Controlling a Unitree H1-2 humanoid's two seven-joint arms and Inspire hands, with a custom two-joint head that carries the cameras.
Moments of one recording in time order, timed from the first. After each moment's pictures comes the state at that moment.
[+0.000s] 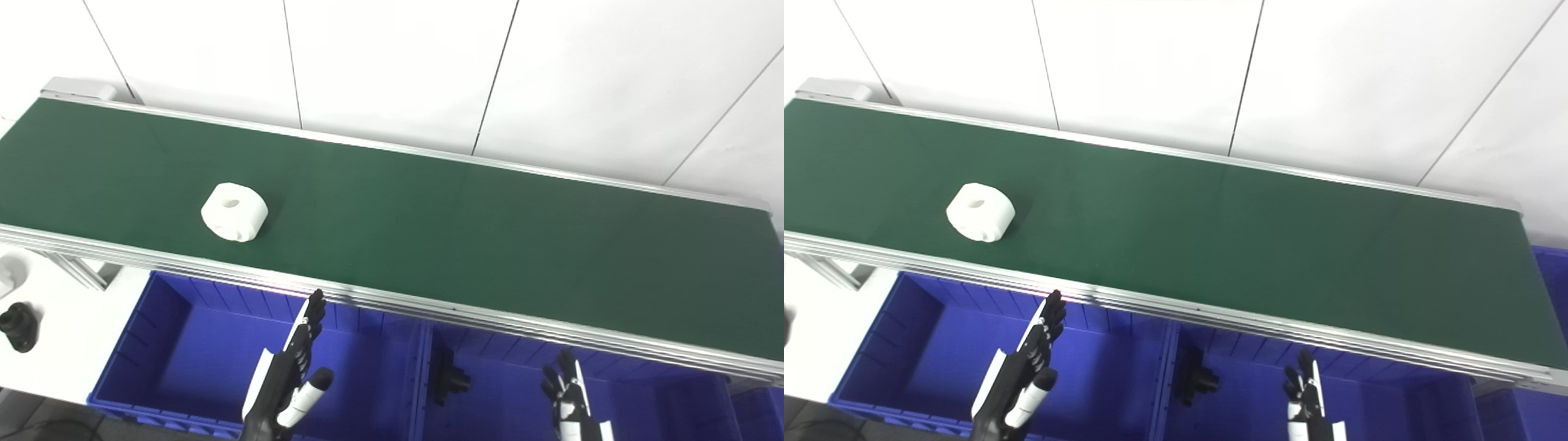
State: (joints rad) left arm 0.45 -0.04 -0.19 -0.04 0.11 -0.35 -0.05; right arm 0.49 -0.04 0.10 0.04 0.02 -0.40 -0.05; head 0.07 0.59
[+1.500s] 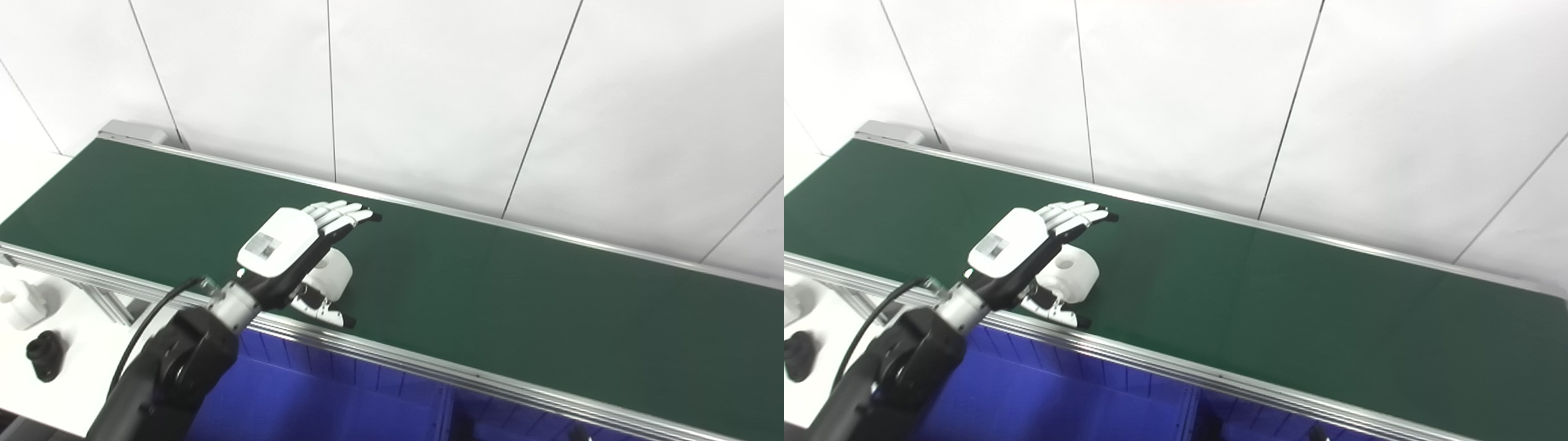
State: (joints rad) left arm -0.17 0.35 -0.13 -0.13 0.80 -0.25 -0.17; right arm 0.45 -0.01 0.07 0.13 0.03 -0.41 0.01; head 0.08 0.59
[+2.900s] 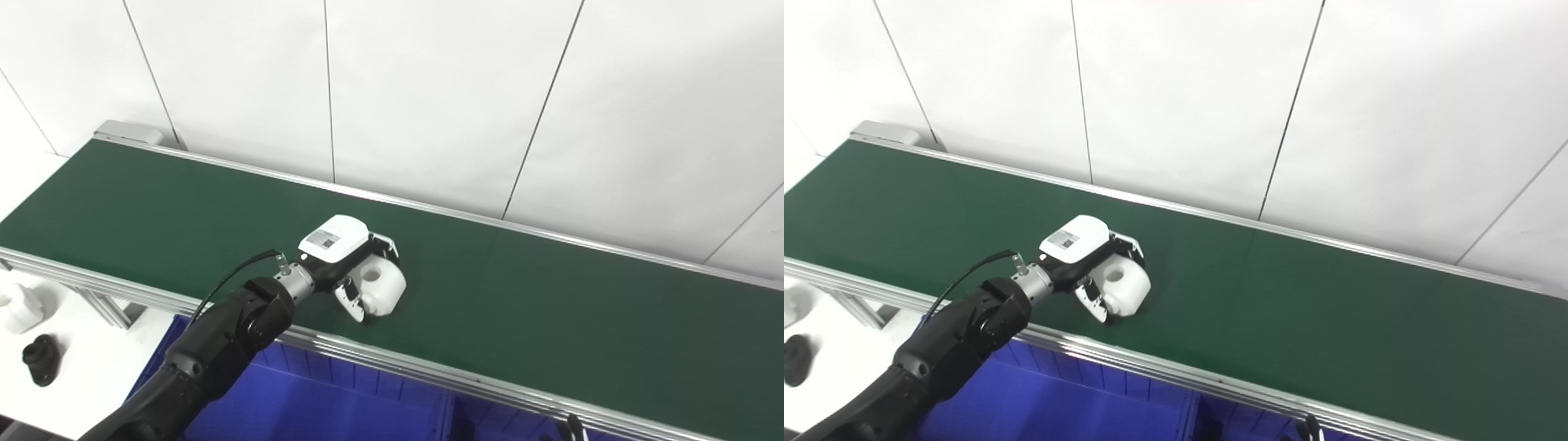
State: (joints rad) left arm -0.41 0.33 -0.37 0.39 0.81 -0.32 0.04; right arm 0.48 0.02 0.08 0.04 -0.02 -0.36 0.01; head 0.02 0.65
